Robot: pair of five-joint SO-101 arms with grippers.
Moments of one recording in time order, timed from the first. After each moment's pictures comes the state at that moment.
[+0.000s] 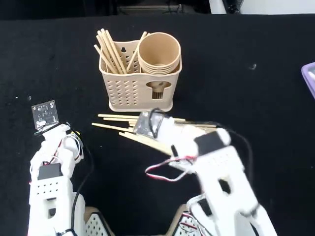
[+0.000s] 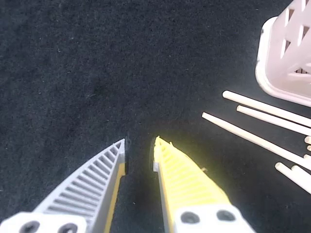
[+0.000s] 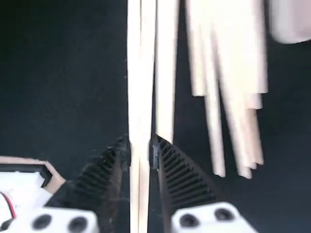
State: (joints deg) left arm -17.0 -65.2 85.3 33.4 3.6; right arm -19.5 -45.8 51.8 79.7 46.3
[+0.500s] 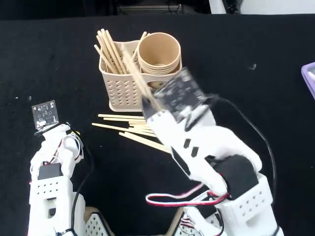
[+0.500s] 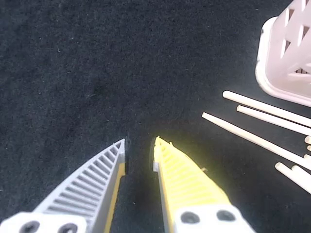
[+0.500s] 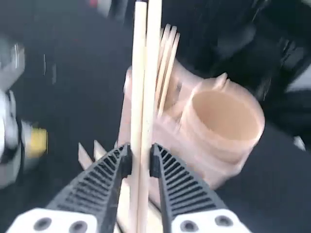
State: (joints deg) left arm -17.0 -65.2 85.3 33.4 3.6; right arm -30.0 -56.2 26.1 63.9 11.9
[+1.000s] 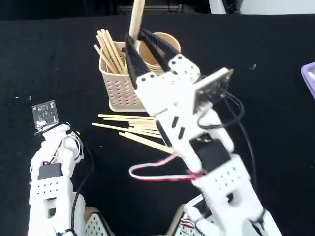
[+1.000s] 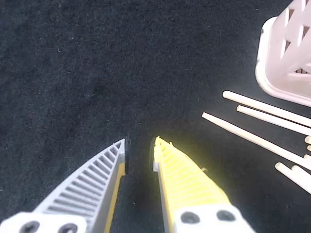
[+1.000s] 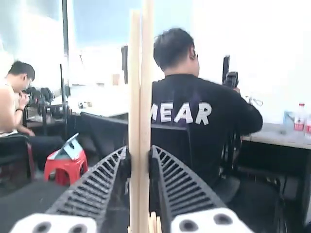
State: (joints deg) left arm -17.0 -65.2 85.3 33.4 3.6; right arm -30.0 -50.2 38.0 7.0 -0.6
